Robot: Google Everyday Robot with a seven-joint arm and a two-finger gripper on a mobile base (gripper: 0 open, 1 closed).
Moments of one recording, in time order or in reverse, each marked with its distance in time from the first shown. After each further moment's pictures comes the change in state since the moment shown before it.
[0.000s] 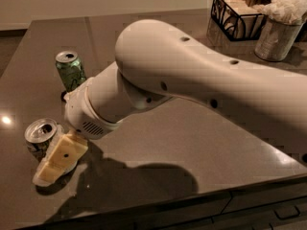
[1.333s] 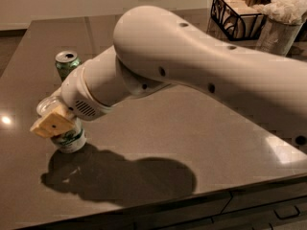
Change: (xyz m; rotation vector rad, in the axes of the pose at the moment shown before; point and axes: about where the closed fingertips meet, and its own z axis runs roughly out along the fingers) arm -0.027 -0.031 -0.004 0.066 -0.069 0.080
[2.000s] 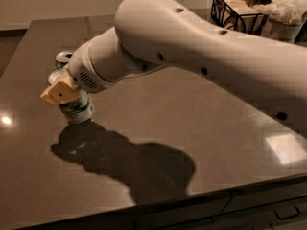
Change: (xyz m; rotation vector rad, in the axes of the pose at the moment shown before) arm -0.012 -0.076 -0.010 0.177 -0.023 0.049
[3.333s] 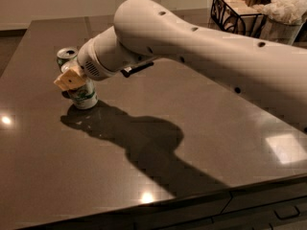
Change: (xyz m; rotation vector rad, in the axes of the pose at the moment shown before) arm 0.012 -0.063 0.041 0.037 0.012 0.066
